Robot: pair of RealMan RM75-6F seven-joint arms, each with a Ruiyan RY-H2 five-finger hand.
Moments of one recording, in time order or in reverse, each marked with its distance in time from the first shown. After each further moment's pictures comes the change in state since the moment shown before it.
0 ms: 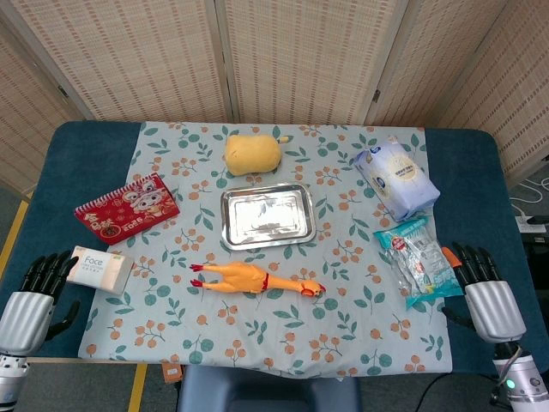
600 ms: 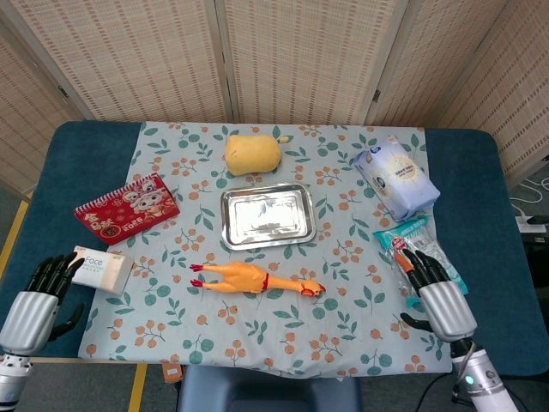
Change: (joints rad) left arm -0.014 0.011 0.013 -0.006 0.011 -0.024 -0.043; right arm 0.070 -0.075 -0.007 -0.147 -0.016 -0.125 -0.113
